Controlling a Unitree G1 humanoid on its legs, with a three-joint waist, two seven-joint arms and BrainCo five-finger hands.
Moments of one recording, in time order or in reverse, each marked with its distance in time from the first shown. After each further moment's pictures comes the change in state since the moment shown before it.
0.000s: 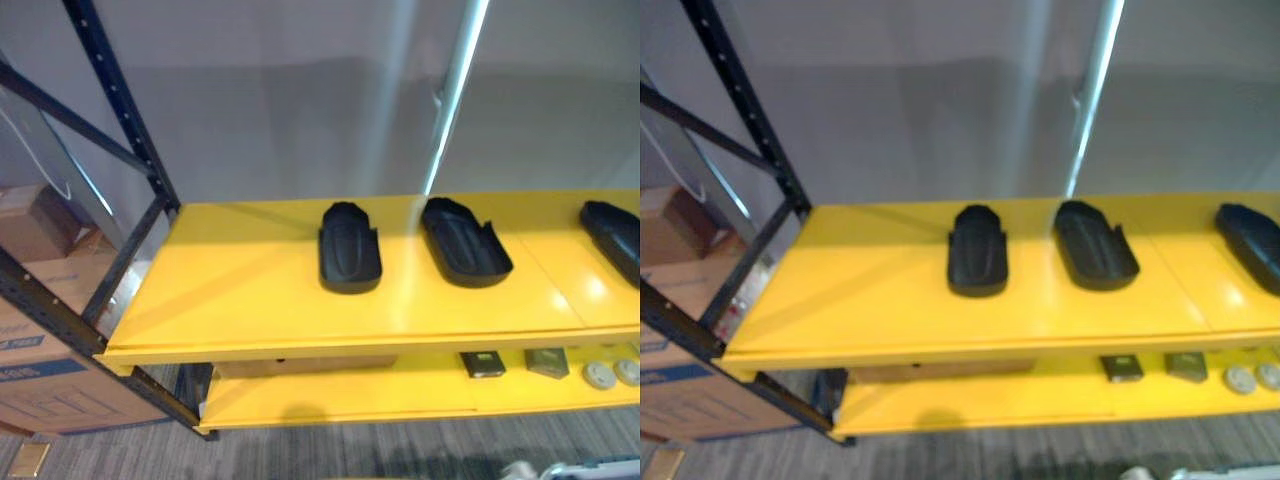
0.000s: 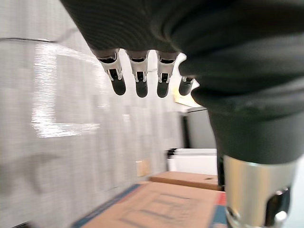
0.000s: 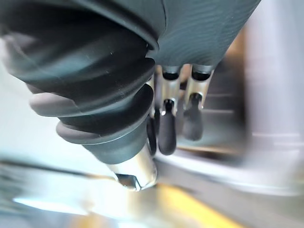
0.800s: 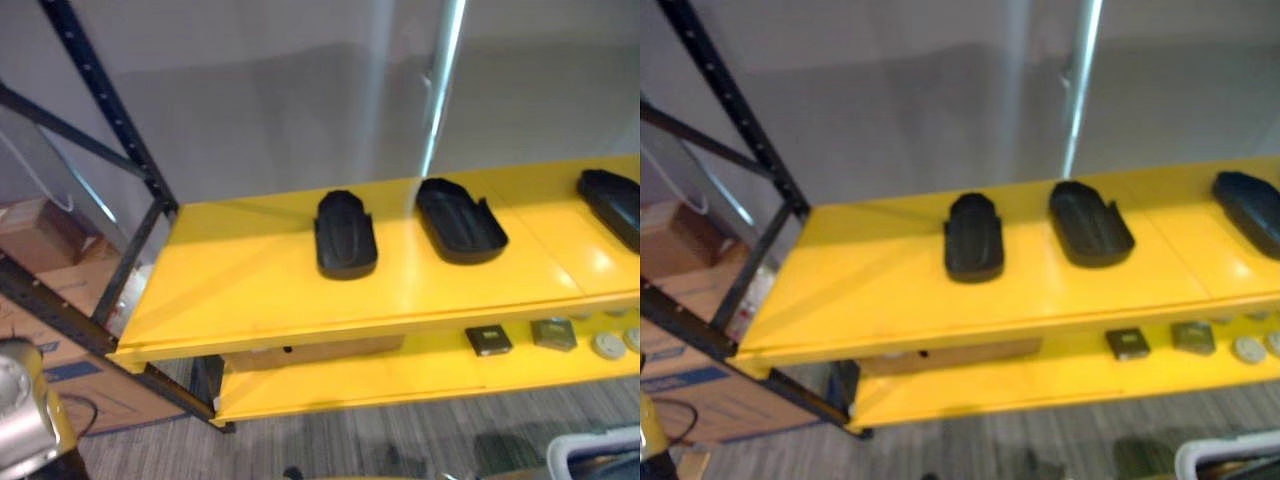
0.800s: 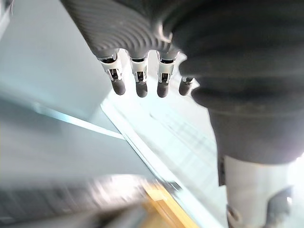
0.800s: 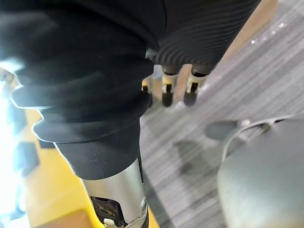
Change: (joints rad) left arm -0.168 0.360 -0.012 -1.148 0.514 -0.123 0.334; right arm 0.006 -0.058 0.235 0.811 0.223 0.482 0.935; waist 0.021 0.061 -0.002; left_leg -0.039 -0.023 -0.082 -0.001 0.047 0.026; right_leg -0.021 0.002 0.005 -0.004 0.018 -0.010
